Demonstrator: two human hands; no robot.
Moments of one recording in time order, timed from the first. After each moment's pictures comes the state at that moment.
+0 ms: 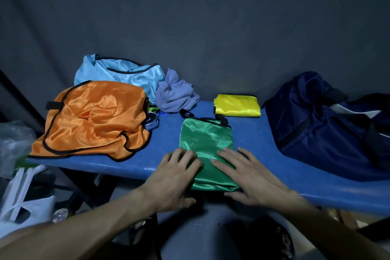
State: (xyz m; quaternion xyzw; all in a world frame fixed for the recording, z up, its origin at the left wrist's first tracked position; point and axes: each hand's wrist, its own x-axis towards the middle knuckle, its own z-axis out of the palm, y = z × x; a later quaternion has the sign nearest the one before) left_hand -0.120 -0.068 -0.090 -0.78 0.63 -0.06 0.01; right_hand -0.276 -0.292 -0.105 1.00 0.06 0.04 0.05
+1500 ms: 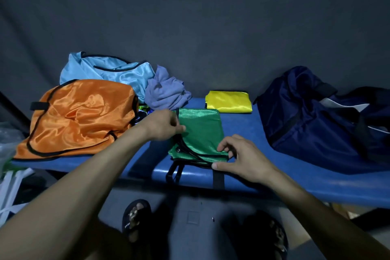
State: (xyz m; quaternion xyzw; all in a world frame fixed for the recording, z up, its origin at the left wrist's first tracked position) left_hand -0.031 -0.135 -0.022 -0.86 0.44 0.19 -0.17; right_hand -0.260 -0.299 -0.070 0.93 -0.14 0.09 -0.32
